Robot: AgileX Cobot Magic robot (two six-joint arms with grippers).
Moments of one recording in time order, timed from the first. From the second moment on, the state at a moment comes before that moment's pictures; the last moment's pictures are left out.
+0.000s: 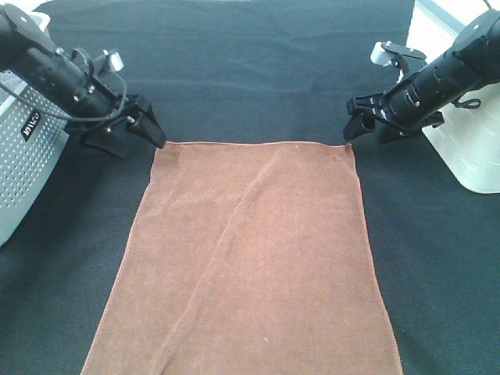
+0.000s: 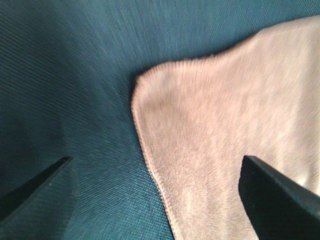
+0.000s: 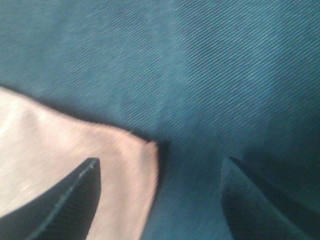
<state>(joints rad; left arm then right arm) -0.05 2.38 -1.82 -0.66 0.94 0.50 0.03 2.23 -1.51 0.61 0.52 -0.61</state>
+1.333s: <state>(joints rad) -0.15 2.45 -1.84 -0.71 0.94 0.56 0.06 2.31 -1.52 0.77 0.53 -0.73</state>
